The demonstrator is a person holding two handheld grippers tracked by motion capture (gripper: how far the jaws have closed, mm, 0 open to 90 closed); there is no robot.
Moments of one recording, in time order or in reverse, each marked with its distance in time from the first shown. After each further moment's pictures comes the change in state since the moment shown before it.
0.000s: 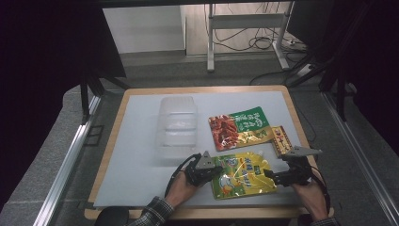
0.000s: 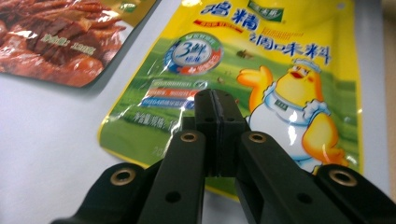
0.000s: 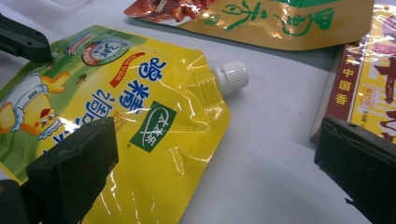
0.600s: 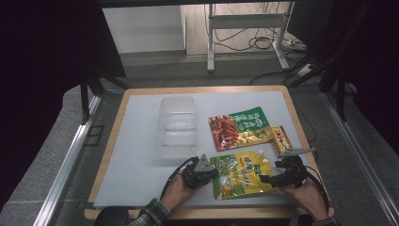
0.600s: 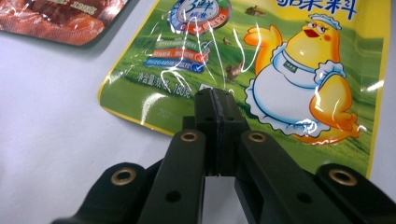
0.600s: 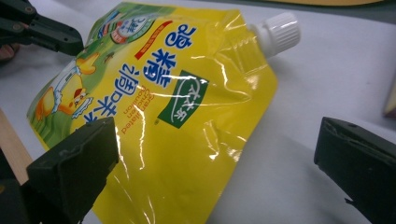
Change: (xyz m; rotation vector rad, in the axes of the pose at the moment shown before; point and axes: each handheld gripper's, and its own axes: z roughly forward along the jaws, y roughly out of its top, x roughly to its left) left arm -0.004 -0.012 -0.002 0.061 0.024 -0.030; right arm 0.005 -0.001 0.010 0.119 0.130 0.077
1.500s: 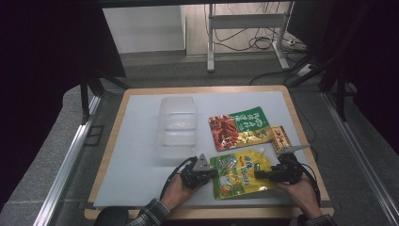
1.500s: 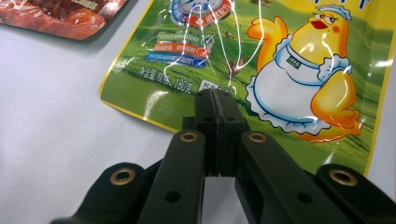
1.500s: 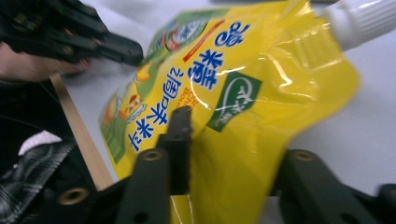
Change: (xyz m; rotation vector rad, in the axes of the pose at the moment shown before) left arm 0.003 -0.003 -0.002 -0.012 -0.018 -0.024; right arm 0.004 0.010 0.006 0.009 0.211 0.058
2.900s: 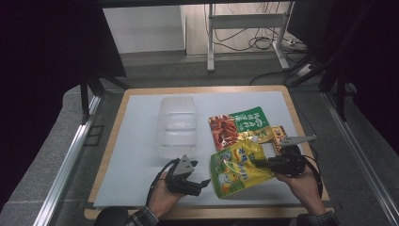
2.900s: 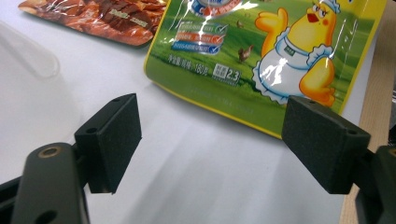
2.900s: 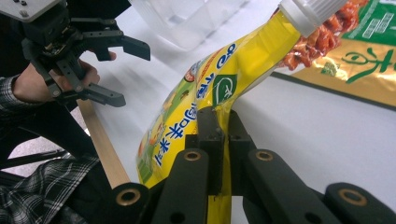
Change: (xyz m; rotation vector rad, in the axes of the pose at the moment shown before) left arm -0.002 -0.016 -0.050 -0.096 0.081 -0.059; right arm 0.032 0.034 -0.026 -0.093 0.006 -0.121
